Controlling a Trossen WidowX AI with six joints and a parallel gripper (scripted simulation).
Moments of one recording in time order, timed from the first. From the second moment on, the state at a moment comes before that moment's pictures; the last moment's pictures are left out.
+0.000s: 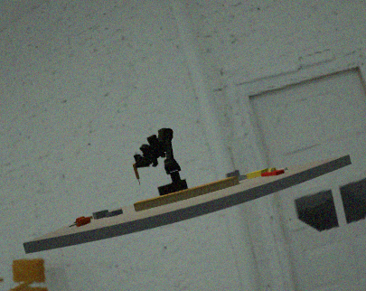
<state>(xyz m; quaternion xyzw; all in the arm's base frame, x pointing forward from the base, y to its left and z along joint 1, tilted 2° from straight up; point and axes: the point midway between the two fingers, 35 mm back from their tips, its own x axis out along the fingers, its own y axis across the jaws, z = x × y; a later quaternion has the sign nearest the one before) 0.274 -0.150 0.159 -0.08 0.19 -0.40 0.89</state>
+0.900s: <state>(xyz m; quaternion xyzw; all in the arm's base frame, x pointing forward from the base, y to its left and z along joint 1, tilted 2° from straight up) 0.360 -0.054 0.121 -0.08 0.20 0.04 0.97</state>
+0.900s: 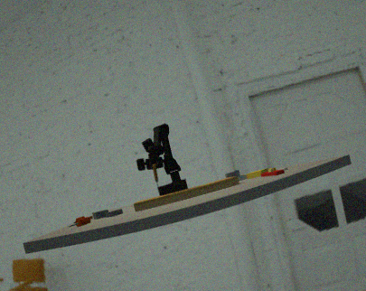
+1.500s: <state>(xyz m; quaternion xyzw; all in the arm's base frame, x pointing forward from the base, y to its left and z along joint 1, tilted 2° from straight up) 0.360 0.010 0.116 -0.06 0.13 0.32 0.94</state>
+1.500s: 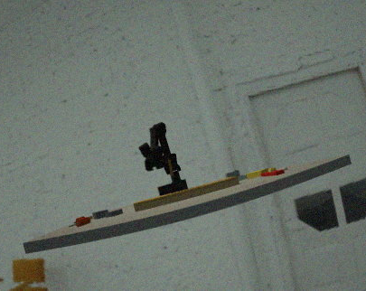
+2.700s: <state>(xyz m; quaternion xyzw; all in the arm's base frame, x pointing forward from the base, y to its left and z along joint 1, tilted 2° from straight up) 0.350 0.030 0.116 -0.06 0.06 0.45 0.89</state>
